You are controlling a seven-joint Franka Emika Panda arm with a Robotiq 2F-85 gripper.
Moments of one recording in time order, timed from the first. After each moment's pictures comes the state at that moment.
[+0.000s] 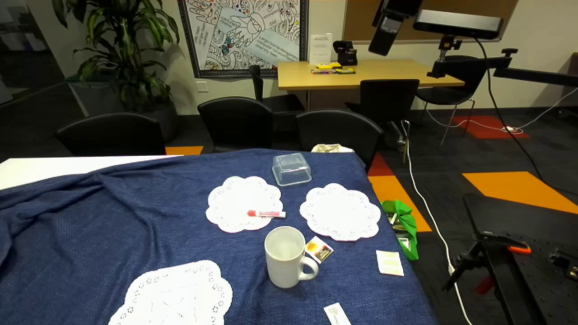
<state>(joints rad) -0.01 -0.36 0.07 -2.23 -0.20 2.11 0.06</state>
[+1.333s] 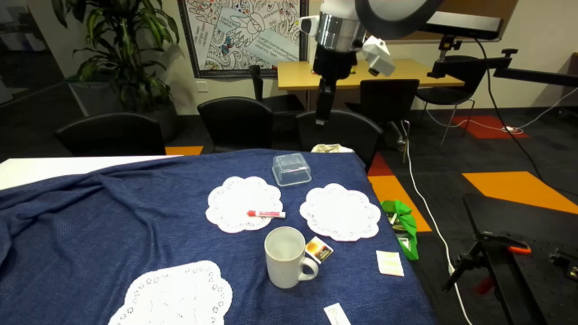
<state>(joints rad) -0.10 0.20 -0.15 -2.09 -0.05 2.48 -0.38</state>
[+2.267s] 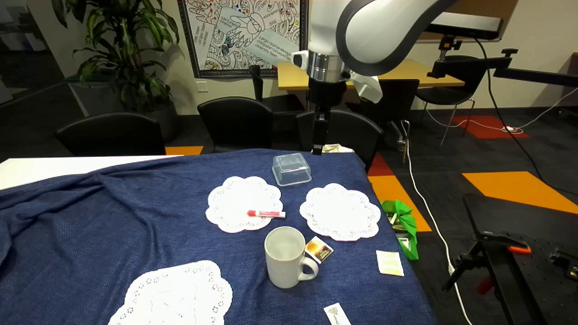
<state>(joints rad) -0.11 0.32 -0.13 -2.04 -0.05 2.46 -0.37</state>
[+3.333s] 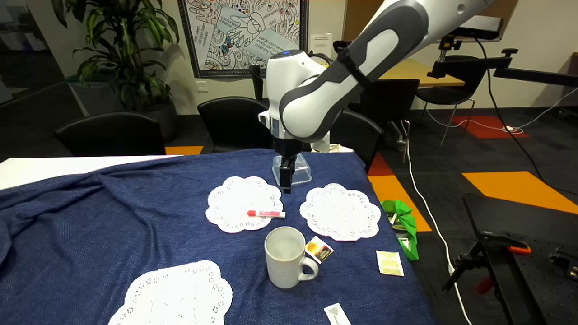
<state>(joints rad) -0.20 0.80 -0.03 -1.61 -0.06 2.44 -0.39</state>
